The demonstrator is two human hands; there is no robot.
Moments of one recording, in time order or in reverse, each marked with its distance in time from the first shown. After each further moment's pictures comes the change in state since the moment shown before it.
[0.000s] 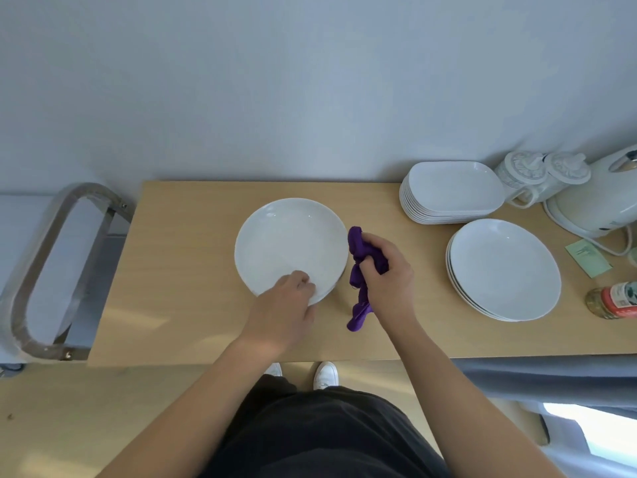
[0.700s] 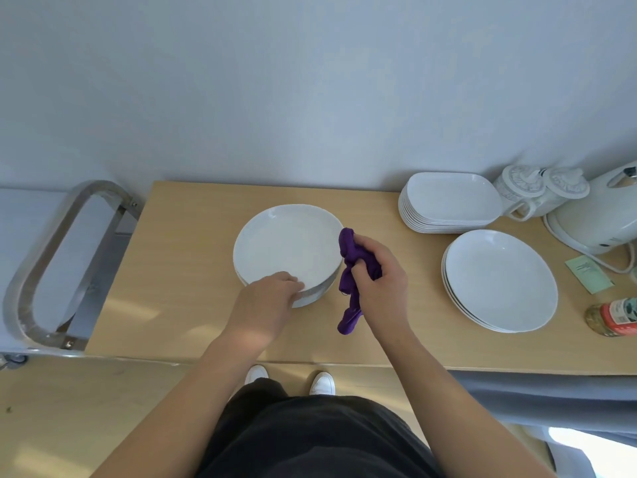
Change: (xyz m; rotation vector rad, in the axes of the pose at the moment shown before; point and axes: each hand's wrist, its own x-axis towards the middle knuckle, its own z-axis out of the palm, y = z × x) left_hand -0.010 0.003 -0.012 -0.087 0.118 -0.106; right_hand -0.015 -0.011 -0.006 0.024 -0.052 -0.099
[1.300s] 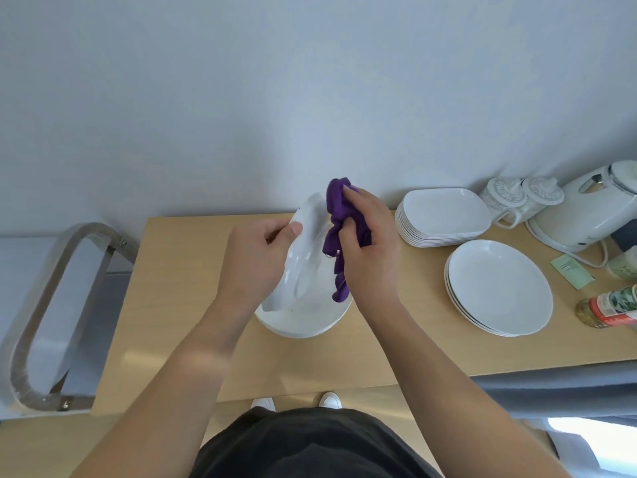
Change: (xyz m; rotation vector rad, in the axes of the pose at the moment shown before) left_hand 0.052 -0.005 -0.114 -0.776 0.235 -0.130; right_hand 0.033 -0.092 0.055 0.083 0.180 -0.324
